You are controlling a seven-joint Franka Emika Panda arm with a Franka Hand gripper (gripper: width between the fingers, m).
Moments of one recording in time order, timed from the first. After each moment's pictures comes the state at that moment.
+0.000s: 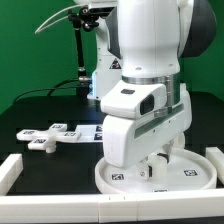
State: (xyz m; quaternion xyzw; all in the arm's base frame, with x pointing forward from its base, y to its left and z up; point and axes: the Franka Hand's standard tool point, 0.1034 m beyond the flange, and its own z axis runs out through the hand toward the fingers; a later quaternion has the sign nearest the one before) arm 0.557 0.027 0.012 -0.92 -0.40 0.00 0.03
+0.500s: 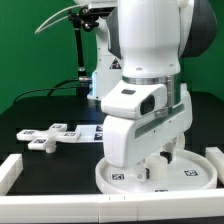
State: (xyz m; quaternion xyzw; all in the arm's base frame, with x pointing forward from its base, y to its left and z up) arm 0.556 0.027 0.012 -0.92 -0.40 0.00 0.03
